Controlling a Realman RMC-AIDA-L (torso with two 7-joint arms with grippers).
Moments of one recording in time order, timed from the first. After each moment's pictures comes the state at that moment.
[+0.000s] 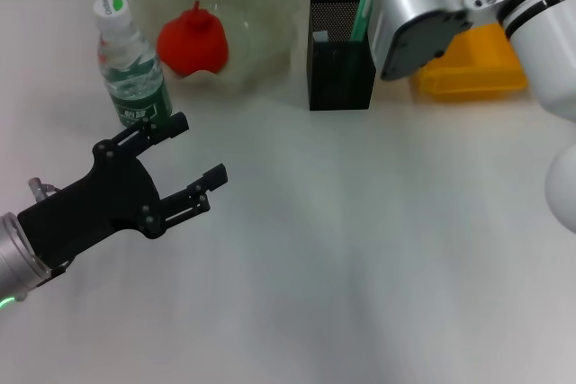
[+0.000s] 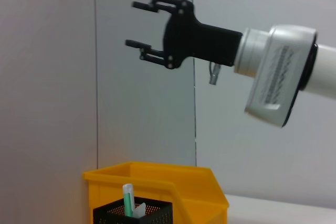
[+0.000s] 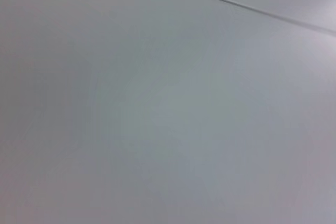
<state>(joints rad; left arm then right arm) -0.36 -2.07 0.65 0.25 1.66 1.65 -0.64 0.46 2.09 -2.04 -1.06 -2.32 0.71 1.11</state>
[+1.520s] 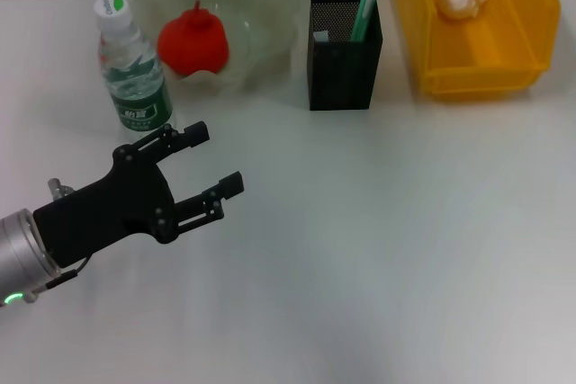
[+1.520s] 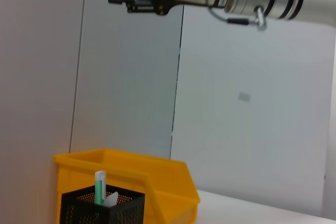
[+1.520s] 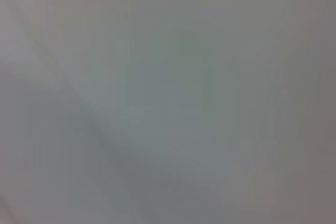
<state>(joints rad) -0.39 -2.06 0.72 0.26 1.66 1.65 -0.76 0.50 2.04 -1.46 -1.56 -1.89 -0.60 2.81</state>
